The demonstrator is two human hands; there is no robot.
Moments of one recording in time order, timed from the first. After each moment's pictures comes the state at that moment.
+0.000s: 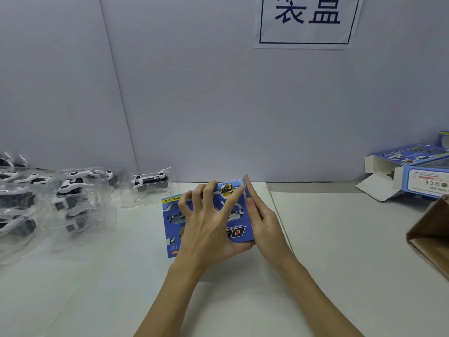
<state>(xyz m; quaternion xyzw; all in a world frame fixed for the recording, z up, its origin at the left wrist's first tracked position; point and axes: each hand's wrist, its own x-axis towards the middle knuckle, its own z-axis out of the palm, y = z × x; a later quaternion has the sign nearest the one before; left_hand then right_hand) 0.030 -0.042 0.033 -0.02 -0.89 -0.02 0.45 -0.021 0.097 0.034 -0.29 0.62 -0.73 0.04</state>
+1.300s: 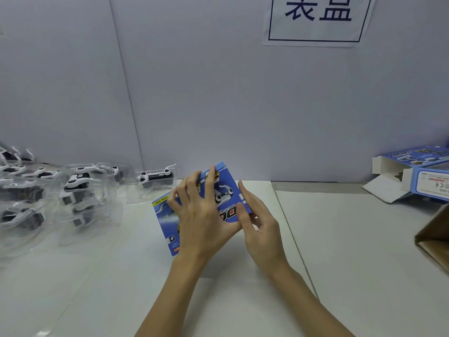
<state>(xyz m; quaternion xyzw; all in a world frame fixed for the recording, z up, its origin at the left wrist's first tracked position) 0.024 -0.053 0.035 0.12 -0.84 -0.06 0.52 -0.007 0.080 0.018 -0.31 0.64 -0.70 -0.08</state>
